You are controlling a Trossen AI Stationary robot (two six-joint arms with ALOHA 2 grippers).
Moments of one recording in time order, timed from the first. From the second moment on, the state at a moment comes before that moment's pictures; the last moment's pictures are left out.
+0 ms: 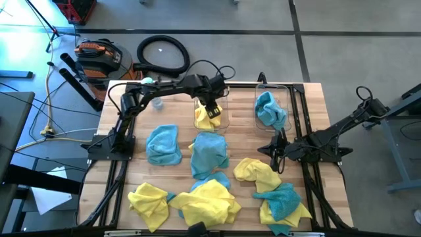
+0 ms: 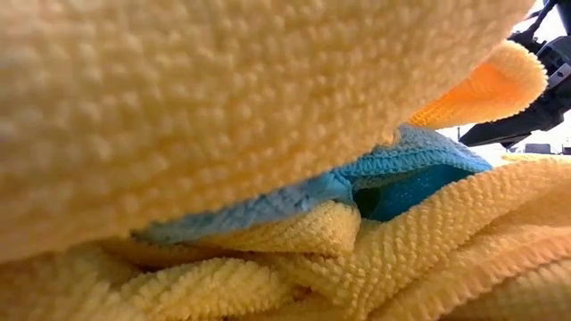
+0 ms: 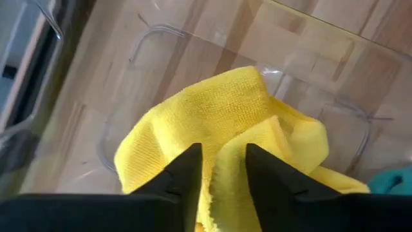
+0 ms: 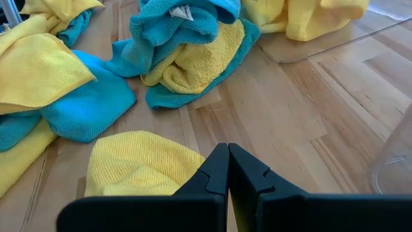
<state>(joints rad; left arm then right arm) 0.41 2.12 1.82 -0.95 -0.09 0.02 0.46 0.74 0.20 -0.06 0.51 0.55</state>
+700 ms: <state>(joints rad) 0.33 2.03 1.65 -0.85 -0.09 0.16 0.46 0.74 0.20 -0.07 0.51 0.57</state>
